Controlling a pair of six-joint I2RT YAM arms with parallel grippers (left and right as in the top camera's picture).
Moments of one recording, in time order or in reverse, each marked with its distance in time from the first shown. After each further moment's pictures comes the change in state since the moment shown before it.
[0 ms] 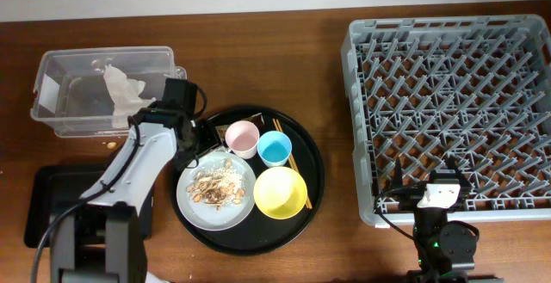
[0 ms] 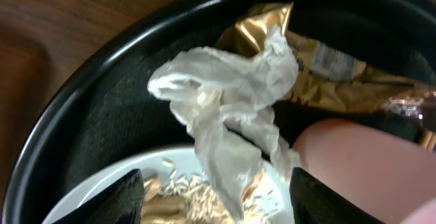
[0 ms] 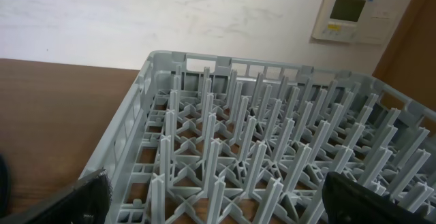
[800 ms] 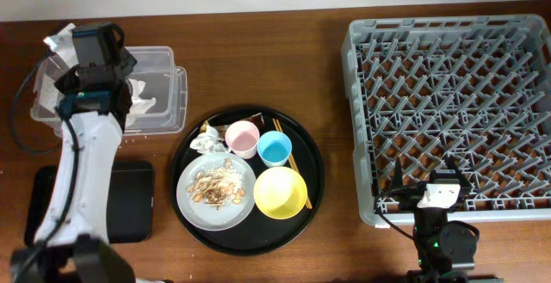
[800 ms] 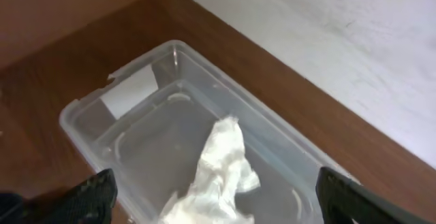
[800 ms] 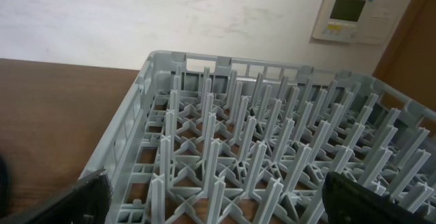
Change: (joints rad) left arm 0.230 -0.093 0.265 0.322 -0.578 0.145; right arm 0.000 0.000 0.000 0.000 0.000 0.000
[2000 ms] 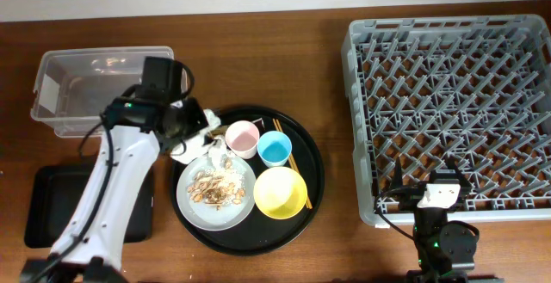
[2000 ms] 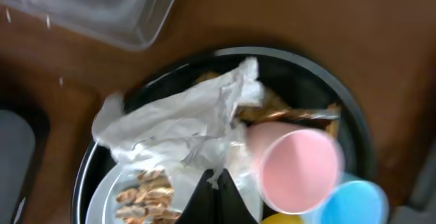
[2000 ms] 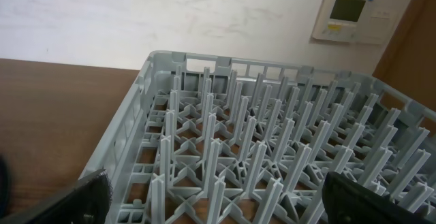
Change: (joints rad) left arm -0.227 -0.060 -0.087 -0.491 0.531 -0.089; right arm 0.000 0.000 0.000 0.000 0.000 0.000
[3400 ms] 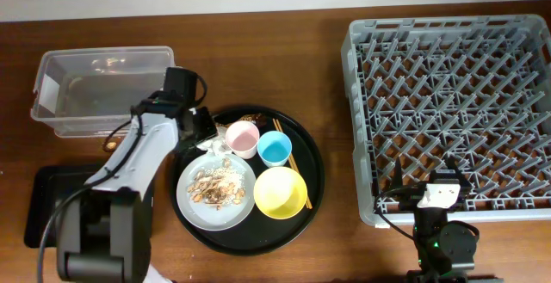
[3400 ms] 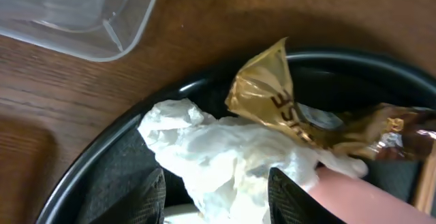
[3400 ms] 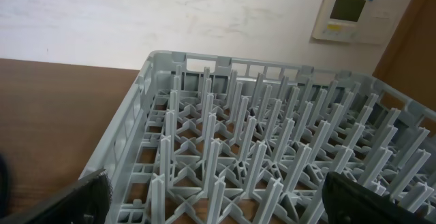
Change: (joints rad) left arm 0.002 0.223 -0.110 0.245 -0.016 0.048; right arm 0.000 0.000 0.000 0.000 0.000 0.000
